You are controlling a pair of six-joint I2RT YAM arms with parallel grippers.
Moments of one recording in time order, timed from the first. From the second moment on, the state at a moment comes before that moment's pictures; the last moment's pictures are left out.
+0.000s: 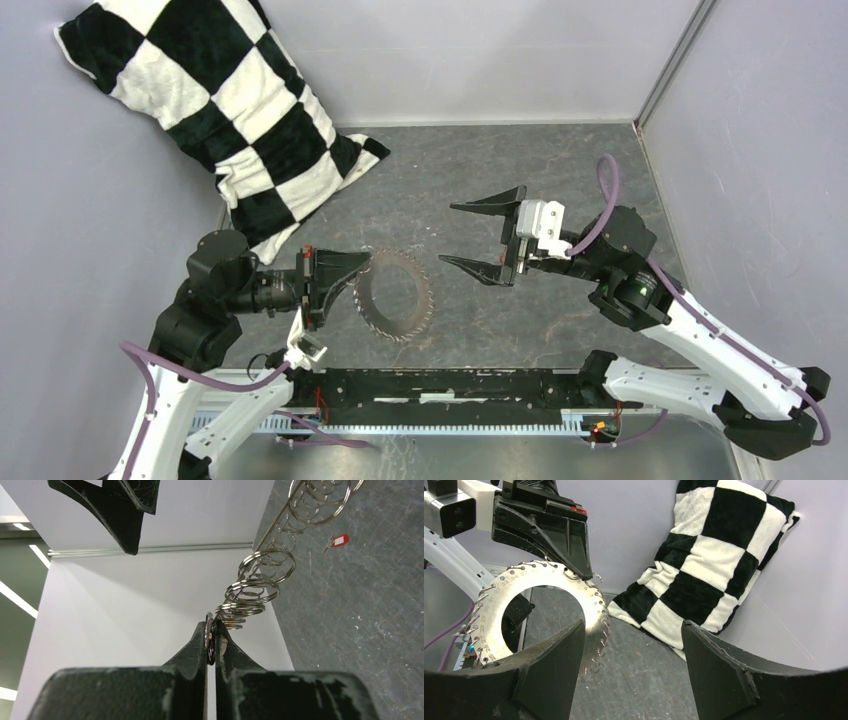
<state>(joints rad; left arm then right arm) -0.45 0.62 1.15 -0.84 0.94 1.78 0.94 0.89 1.12 -0.02 -0.43 -0.29</state>
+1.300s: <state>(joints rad) -0.45 0.97 1.24 -1.03 0.73 0.58 0.95 1.08 1.20 -0.15 -0.49 -0.40</state>
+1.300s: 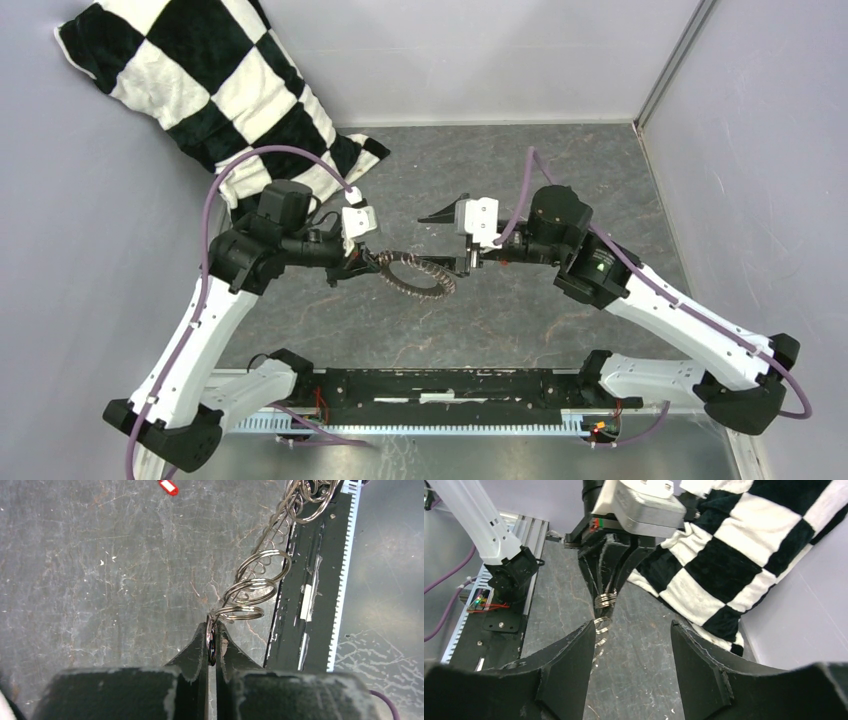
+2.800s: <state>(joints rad) -0.45 1.09 1.24 -1.13 0.77 0.33 1.18 1.14 1.24 -0.36 0.02 -0.67</state>
